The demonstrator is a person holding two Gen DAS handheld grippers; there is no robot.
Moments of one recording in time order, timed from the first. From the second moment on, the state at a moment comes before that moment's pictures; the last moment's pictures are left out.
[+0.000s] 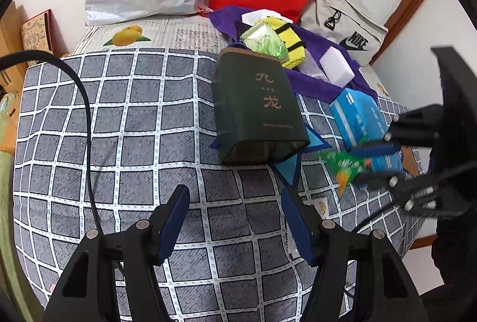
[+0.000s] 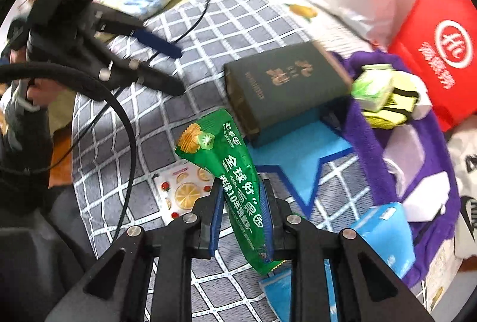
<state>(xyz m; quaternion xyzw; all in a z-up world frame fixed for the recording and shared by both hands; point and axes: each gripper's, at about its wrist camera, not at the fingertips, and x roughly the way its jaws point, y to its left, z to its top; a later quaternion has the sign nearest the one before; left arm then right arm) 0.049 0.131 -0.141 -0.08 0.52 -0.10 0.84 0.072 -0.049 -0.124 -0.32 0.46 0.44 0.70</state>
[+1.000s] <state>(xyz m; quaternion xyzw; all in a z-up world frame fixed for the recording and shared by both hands) 0.019 -0.007 -0.202 0.10 0.54 -0.18 0.82 0.106 -0.245 -0.103 -0.08 0.45 0.27 0.85</state>
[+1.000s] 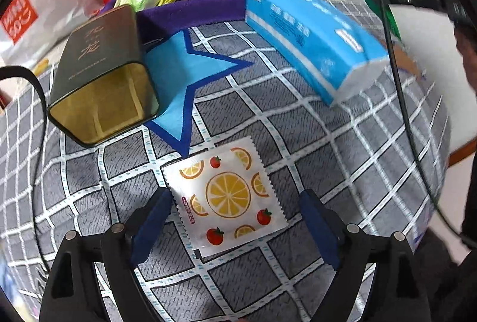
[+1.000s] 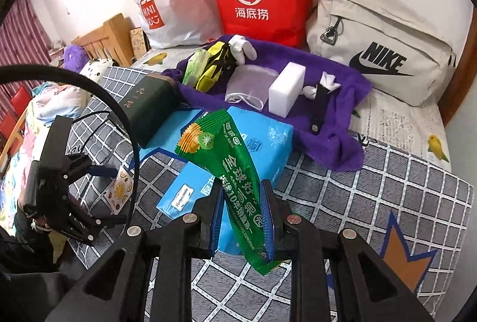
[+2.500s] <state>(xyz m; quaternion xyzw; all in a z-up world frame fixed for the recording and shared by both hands) 0.026 0.016 -0.190 0.04 0.52 -0.17 0.83 0.098 -0.253 -0.128 -0.03 0.45 0.29 0.84</state>
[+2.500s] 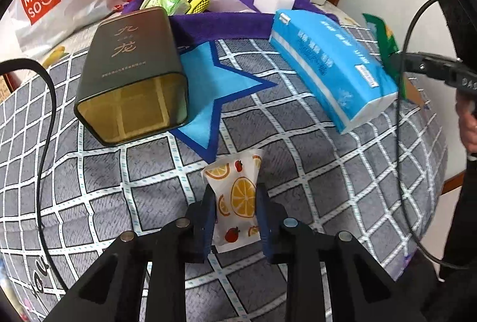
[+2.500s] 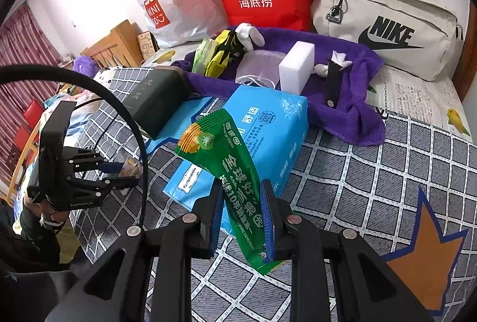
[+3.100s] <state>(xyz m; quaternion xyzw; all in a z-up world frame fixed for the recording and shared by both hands) 0.040 0.041 -0.122 0.03 0.47 -0.15 0.87 0.093 -0.239 -0.110 -0.02 0.43 0.31 0.85</state>
